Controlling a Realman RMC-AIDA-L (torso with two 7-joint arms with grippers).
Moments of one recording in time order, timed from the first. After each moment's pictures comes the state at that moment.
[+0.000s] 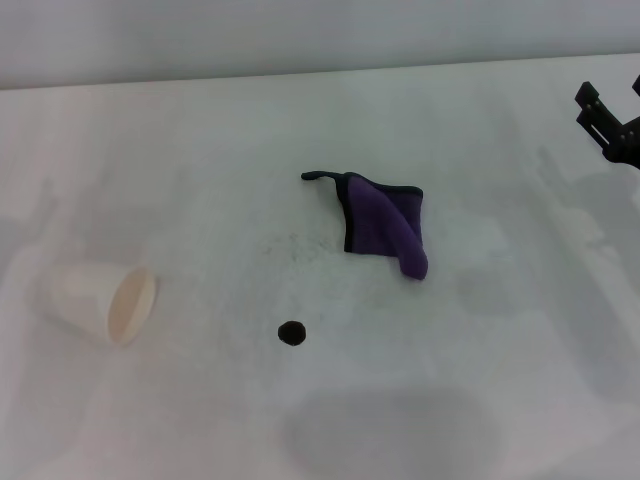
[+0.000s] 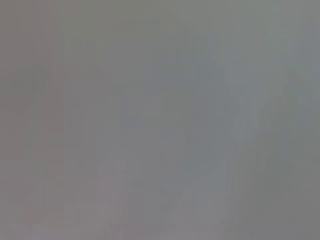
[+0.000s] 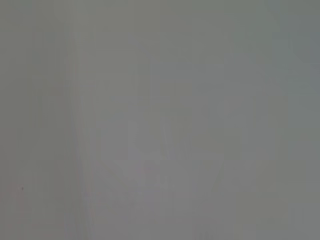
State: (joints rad) left arm -0.38 -2.07 1.19 0.16 -2.77 -1.31 2.52; right arm 0.30 2.02 1.71 0.22 -0.18 1.15 -2.67
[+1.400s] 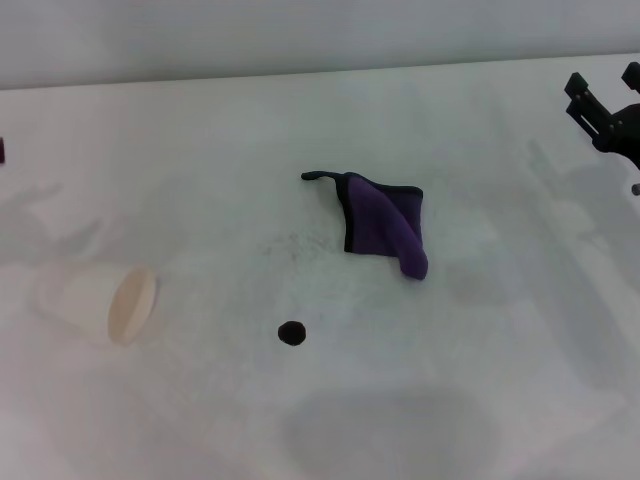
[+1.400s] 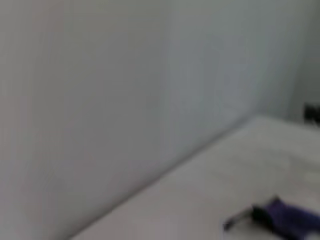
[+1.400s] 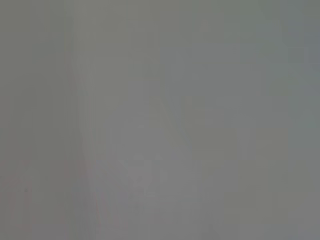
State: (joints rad) left arm -0.43 -1.77 0.89 0.86 -1.38 -1.51 1.60; right arm 0.33 2.02 1.71 0.22 -0.18 1.12 -2.67
